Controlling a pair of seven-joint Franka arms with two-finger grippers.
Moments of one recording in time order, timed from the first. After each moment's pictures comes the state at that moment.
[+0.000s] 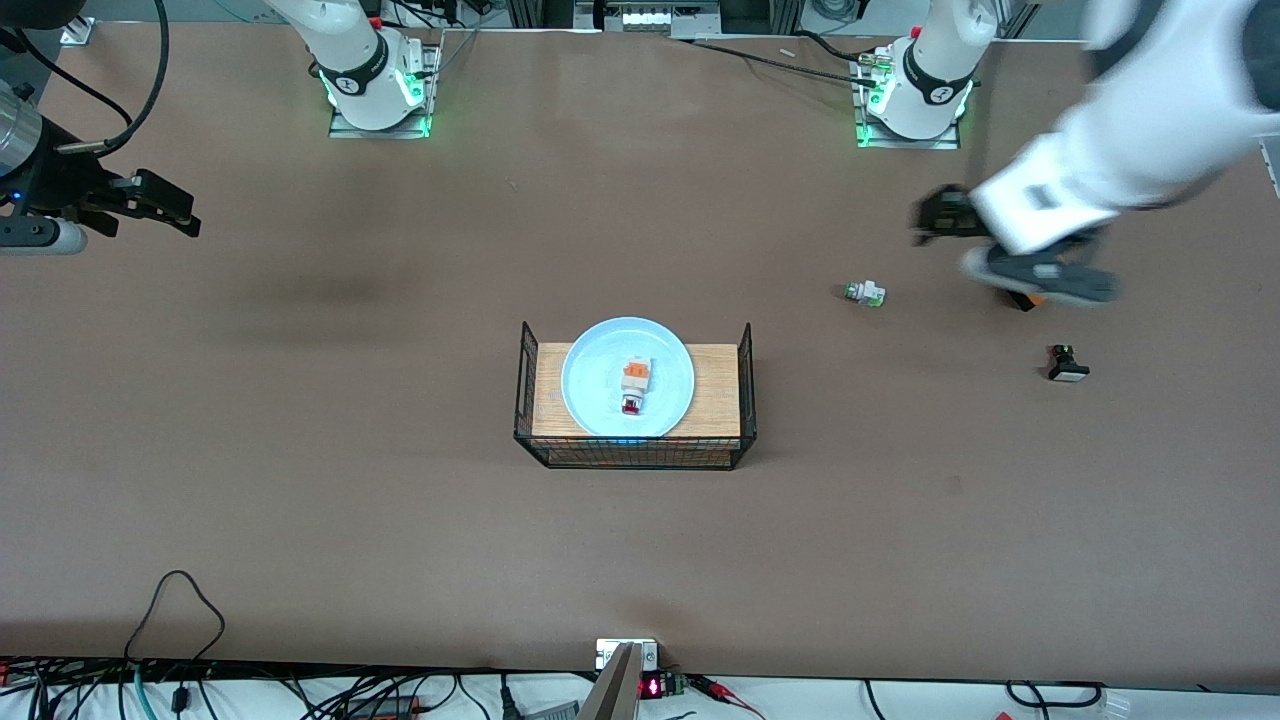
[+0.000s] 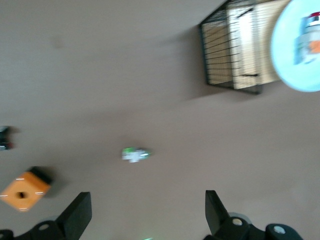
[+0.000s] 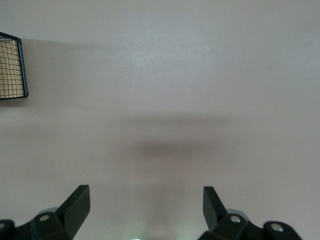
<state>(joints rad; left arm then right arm) -0.33 0.11 0.00 -1.59 -0.12 1.59 -0.17 0.05 -0.08 -0.06 -1.76 0.00 1.62 -0.01</state>
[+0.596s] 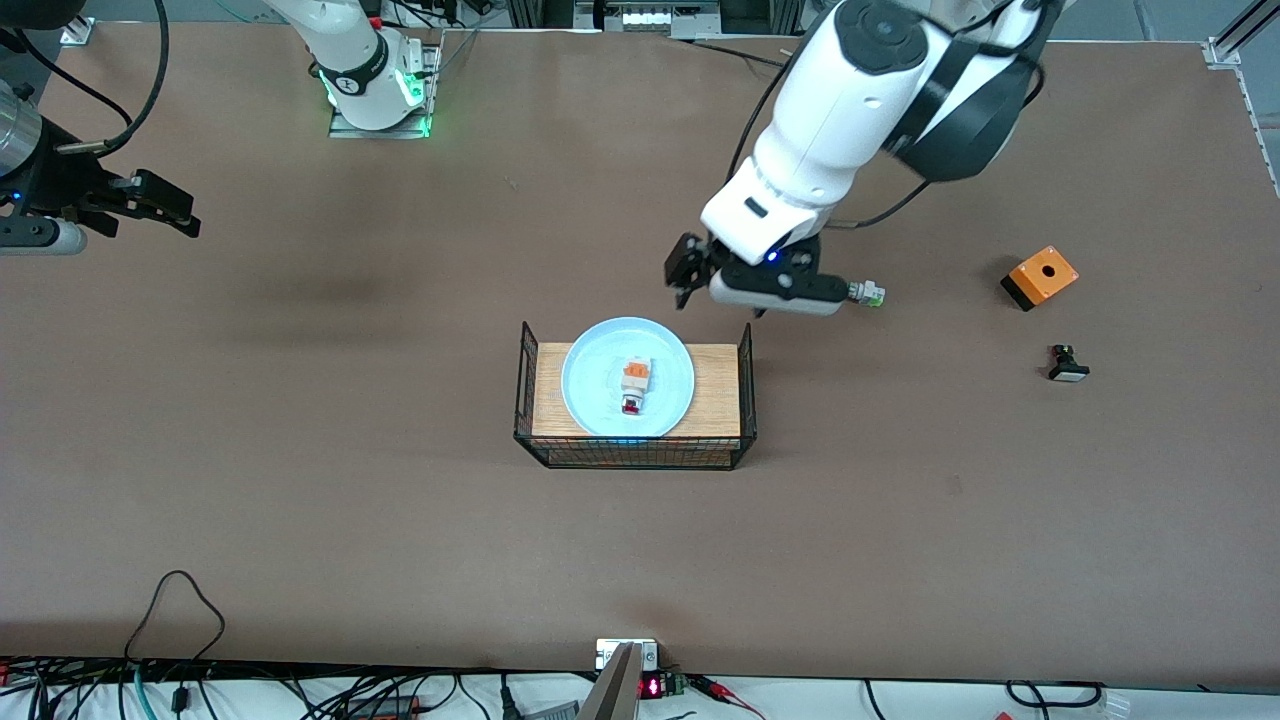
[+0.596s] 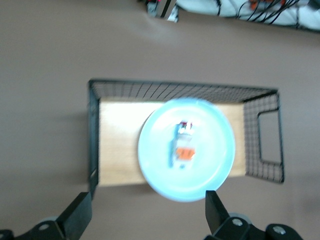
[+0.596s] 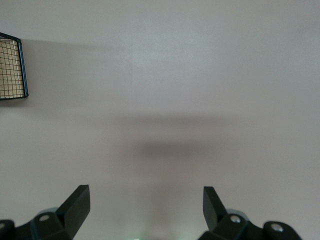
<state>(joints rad) -0.60 0.31 0.00 -1.53 -0.12 2.16 -0.58 0.05 -0.08 -0.06 -1.76 0.00 1.62 -0.01</state>
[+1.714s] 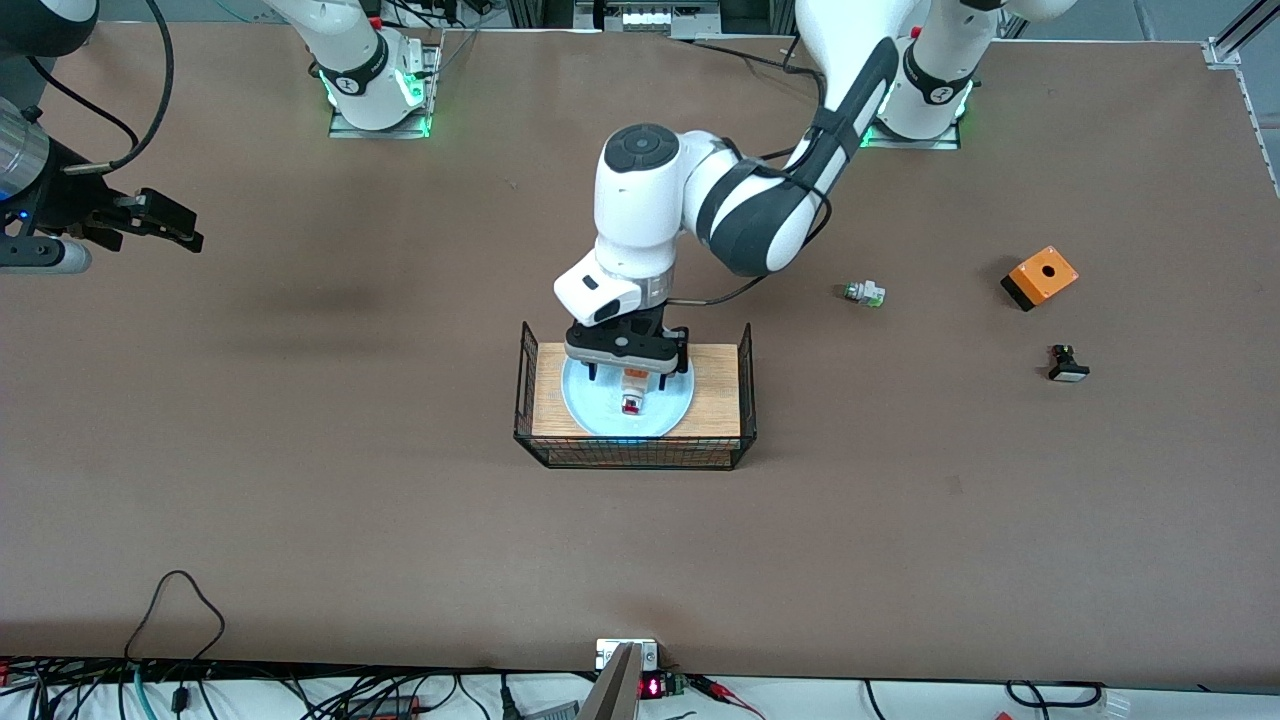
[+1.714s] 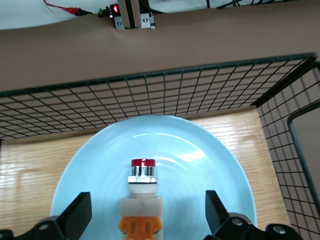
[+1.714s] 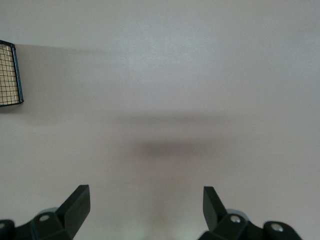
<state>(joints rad) -0.76 0.71 0.01 -1.29 0.26 2.31 -0.78 0.04 -0.05 -0.06 -1.77 0.00 1.66 0.00</state>
